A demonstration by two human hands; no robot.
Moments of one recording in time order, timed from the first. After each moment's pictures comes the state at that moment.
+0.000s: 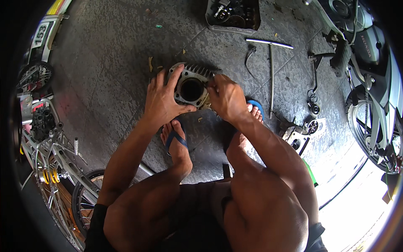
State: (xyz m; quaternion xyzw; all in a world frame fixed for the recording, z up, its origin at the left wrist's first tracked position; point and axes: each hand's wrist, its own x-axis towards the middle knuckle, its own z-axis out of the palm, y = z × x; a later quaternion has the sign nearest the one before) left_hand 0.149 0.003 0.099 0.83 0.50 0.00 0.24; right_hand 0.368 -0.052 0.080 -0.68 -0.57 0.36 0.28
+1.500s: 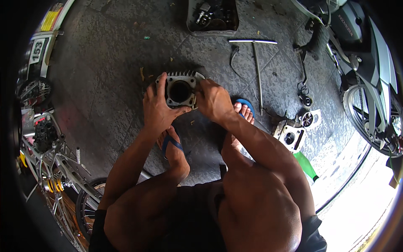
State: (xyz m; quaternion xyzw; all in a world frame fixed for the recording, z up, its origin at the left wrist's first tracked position) left_hand 0.165 -0.016 0.087 0.80 0.56 0.05 0.22; right_hand 0.372 -0.062 0.064 -0.67 -0.59 0.33 0.32
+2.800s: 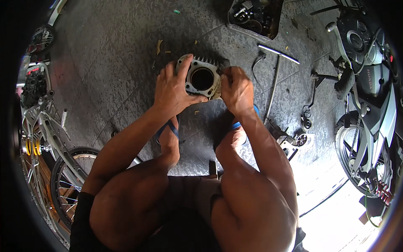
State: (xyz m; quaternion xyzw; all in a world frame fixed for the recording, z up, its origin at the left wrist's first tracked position) left_hand 0.160 -0.025 0.079 0.79 0.57 0.10 0.20; right_hand 0.372 -0.050 0.071 -0.68 -0.58 0.32 0.32
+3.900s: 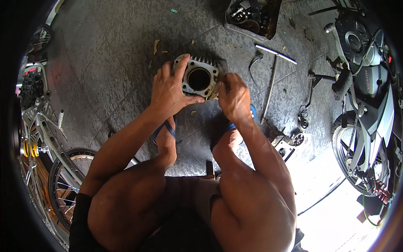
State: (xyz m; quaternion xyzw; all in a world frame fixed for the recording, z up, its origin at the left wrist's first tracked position) left_hand 0.163 -0.021 0.082 0.79 0.56 0.09 0.23; right_hand 0.378 -0.060 0.074 -0.68 -0.58 0.33 0.31
